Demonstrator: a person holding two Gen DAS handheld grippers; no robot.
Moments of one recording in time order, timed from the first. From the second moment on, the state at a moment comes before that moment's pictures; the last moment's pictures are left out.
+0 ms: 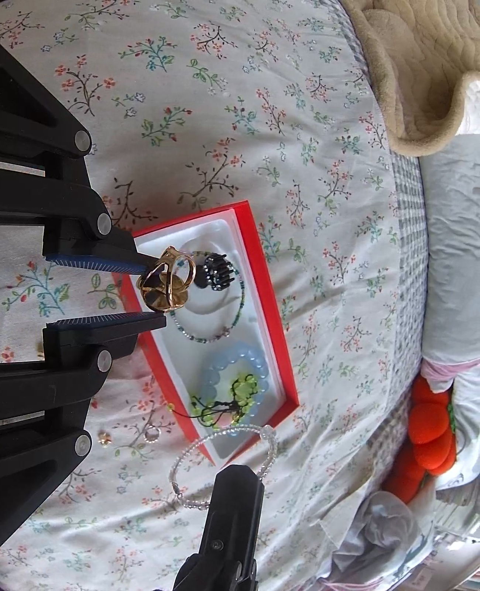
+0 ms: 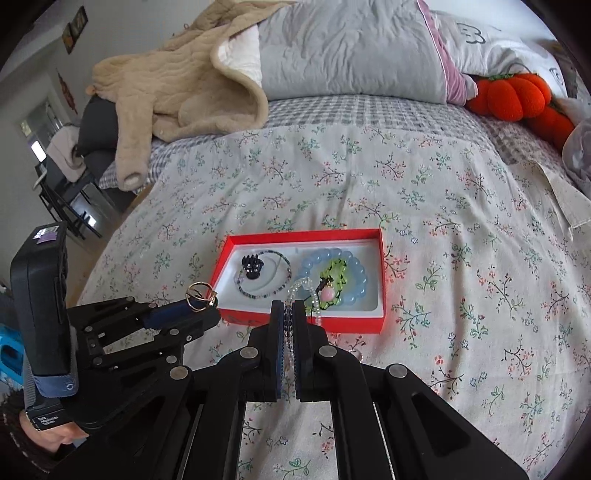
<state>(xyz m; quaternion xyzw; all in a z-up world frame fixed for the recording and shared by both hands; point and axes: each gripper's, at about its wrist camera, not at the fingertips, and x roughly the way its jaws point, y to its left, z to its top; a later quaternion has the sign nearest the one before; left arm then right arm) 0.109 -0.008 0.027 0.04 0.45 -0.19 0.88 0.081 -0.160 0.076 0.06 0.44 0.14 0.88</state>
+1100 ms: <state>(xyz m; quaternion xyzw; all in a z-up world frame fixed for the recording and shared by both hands) 0.123 -0.026 0.018 0.07 0.43 -0.18 0.88 0.139 -0.184 0.044 0.09 0.45 0.10 0.88</state>
